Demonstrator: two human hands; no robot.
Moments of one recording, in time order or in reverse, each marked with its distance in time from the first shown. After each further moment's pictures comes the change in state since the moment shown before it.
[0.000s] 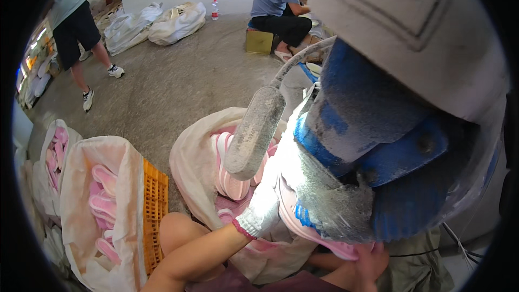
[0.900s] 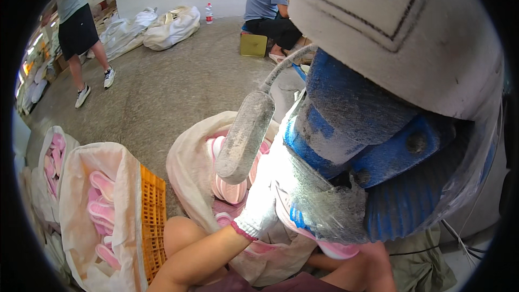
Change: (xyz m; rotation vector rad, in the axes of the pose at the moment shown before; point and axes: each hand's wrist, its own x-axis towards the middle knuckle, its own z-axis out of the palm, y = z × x) left_hand 0.001 0.006 0.012 -0.012 0.055 -0.010; right_hand 0.052 -0.019 0.011 0.409 -0.311 0.203
